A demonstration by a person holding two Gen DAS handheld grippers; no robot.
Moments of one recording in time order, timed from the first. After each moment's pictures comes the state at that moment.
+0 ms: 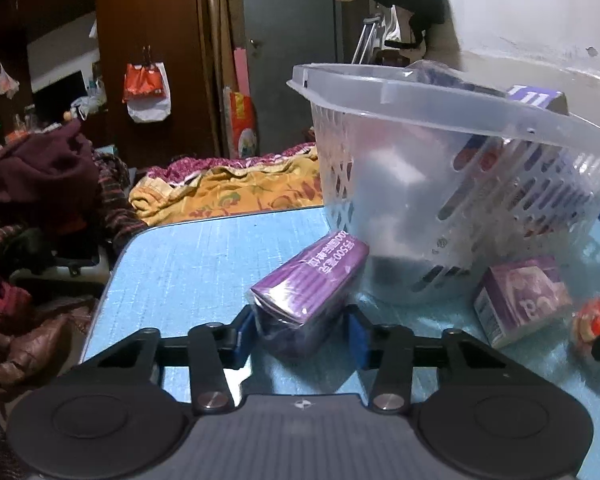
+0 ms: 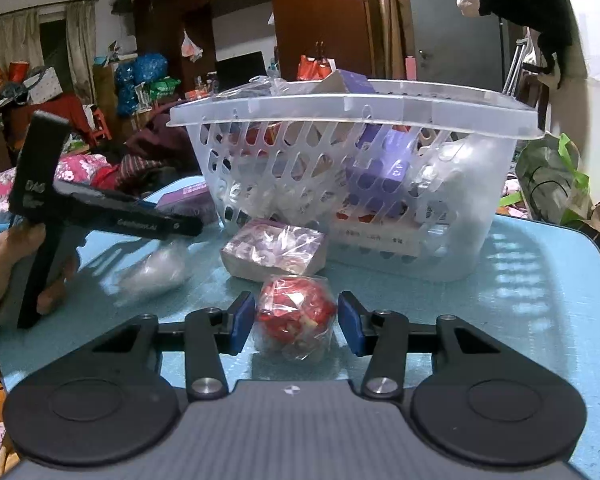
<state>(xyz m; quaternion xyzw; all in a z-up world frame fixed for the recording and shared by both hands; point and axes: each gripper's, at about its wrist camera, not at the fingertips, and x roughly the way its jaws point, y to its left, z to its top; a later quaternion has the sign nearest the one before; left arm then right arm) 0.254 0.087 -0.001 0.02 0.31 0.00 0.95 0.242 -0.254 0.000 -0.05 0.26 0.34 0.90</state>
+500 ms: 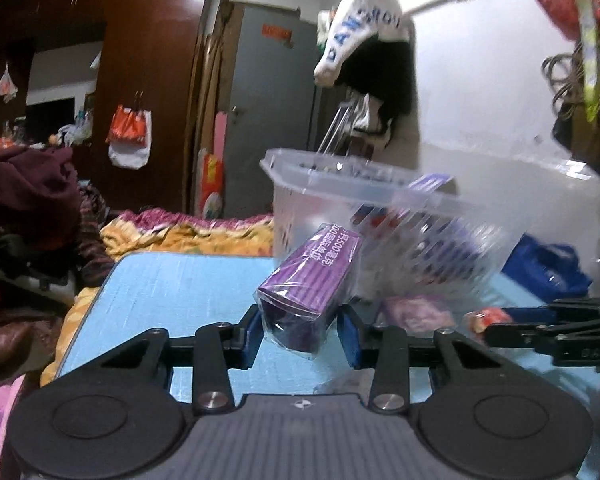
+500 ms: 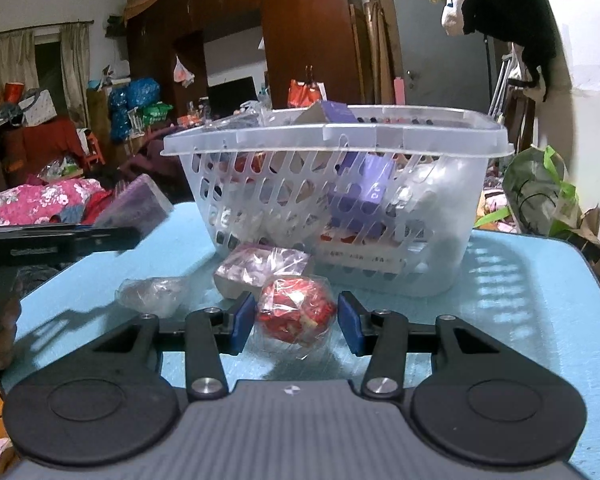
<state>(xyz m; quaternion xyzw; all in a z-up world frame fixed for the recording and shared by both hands) 0.170 0.095 0.010 -0.06 0.18 -0.06 0.98 0.238 -0.264 0.005 -0.03 0.23 0.33 0.91</state>
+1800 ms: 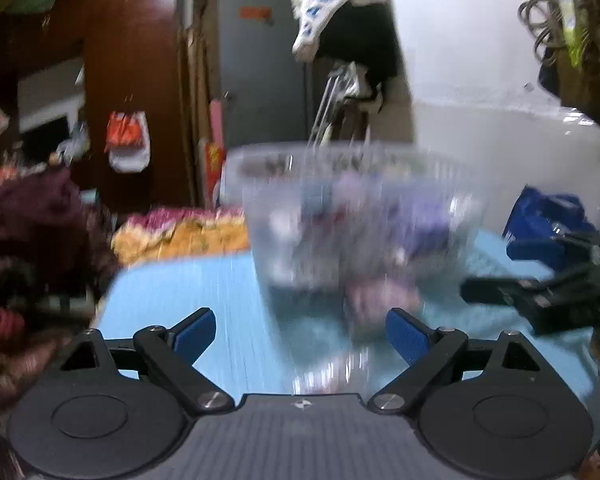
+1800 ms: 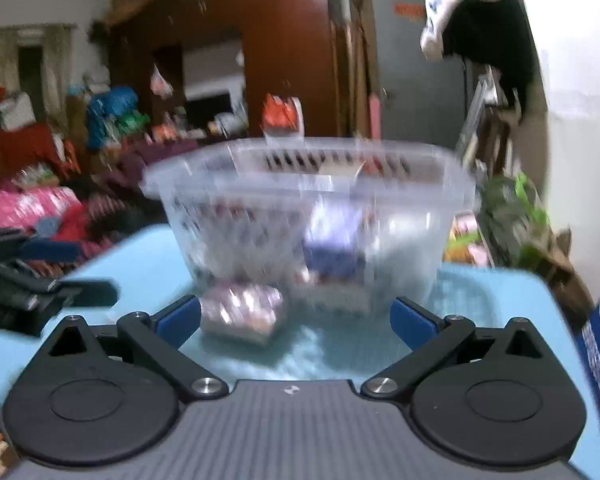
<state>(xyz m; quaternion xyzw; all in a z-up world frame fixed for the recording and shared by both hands) 0.169 0.034 0.032 0.01 0.24 -0.04 0.97 0.246 -0.262 0.030 -0.04 0.22 0.29 0.93</state>
